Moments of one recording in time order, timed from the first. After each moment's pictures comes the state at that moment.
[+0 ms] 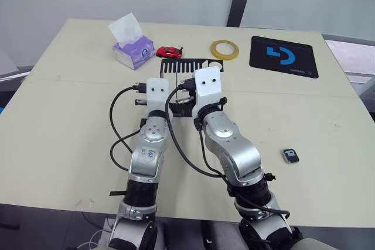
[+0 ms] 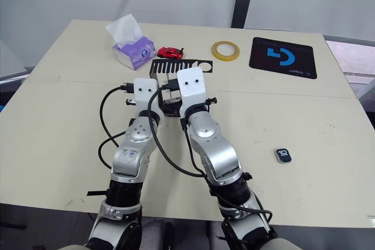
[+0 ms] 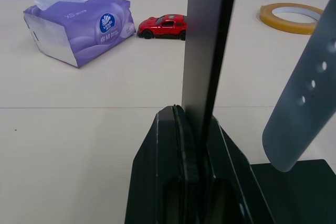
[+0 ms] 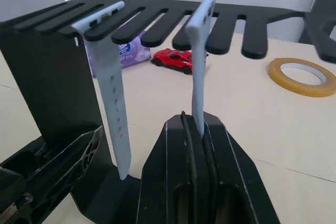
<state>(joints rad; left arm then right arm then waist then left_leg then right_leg) -0.52 -0.11 -0.04 -0.14 0.12 0.63 0.27 -0.62 0.11 0.27 -0.25 0.03 0.74 -0.18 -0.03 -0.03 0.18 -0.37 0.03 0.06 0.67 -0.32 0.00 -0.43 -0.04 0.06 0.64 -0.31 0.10</state>
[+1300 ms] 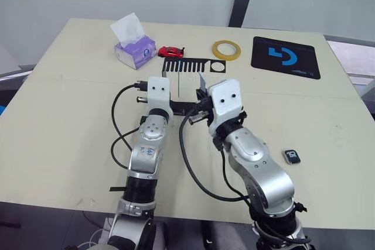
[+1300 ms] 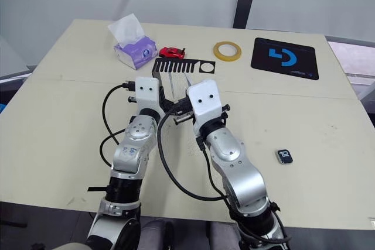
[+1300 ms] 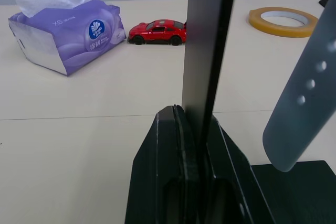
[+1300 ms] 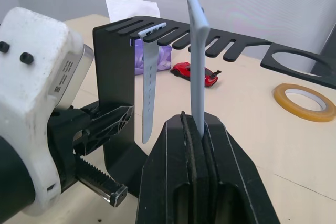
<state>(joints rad) -0.54 -0.09 -0.02 -0.08 0.12 0.57 0.18 -0.42 -0.04 0.31 -0.63 -0.01 0.84 0.03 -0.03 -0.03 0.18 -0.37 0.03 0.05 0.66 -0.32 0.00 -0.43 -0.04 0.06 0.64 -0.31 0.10</state>
